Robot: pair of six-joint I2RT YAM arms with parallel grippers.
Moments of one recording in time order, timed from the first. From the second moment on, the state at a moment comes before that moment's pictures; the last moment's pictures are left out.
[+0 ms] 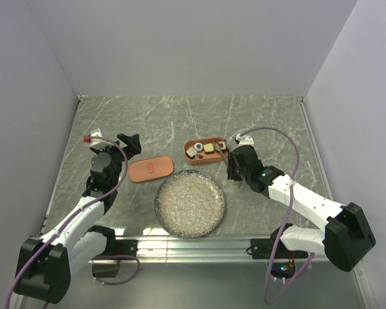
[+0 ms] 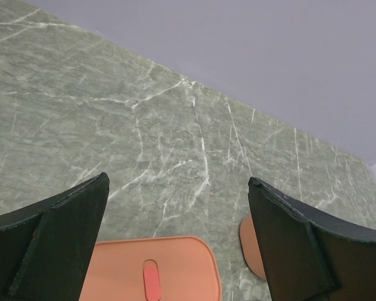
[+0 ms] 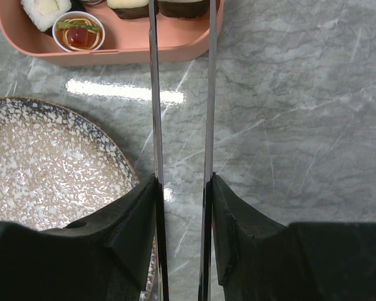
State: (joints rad) left arm -0.23 0.93 0.38 0.53 -0.22 -0.52; right arm 0.61 1.17 0.70 -0.30 0.27 0.42
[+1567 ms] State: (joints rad) left arm -0.23 0.93 0.38 0.53 -0.21 -0.52; right arm 0.58 0.95 0.63 -0.46 0.50 0.62
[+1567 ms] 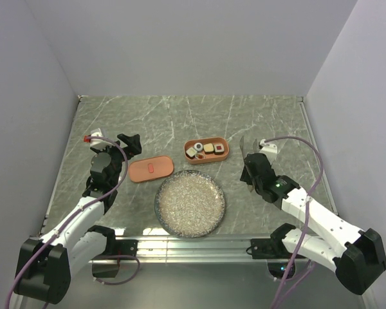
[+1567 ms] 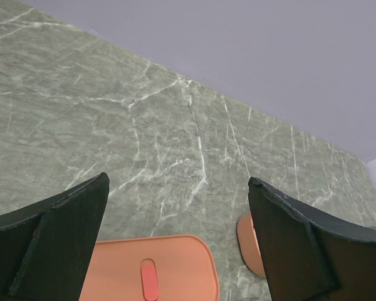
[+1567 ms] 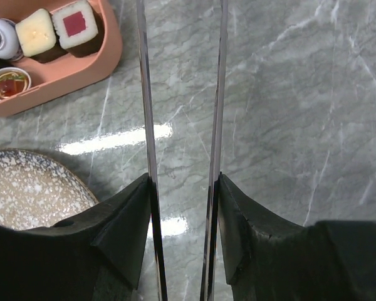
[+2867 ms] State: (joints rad) left arm -0.23 0.91 0.38 0.54 -0.21 -0.52; right arm 0.80 1.25 0.59 -0.64 0.47 0.93
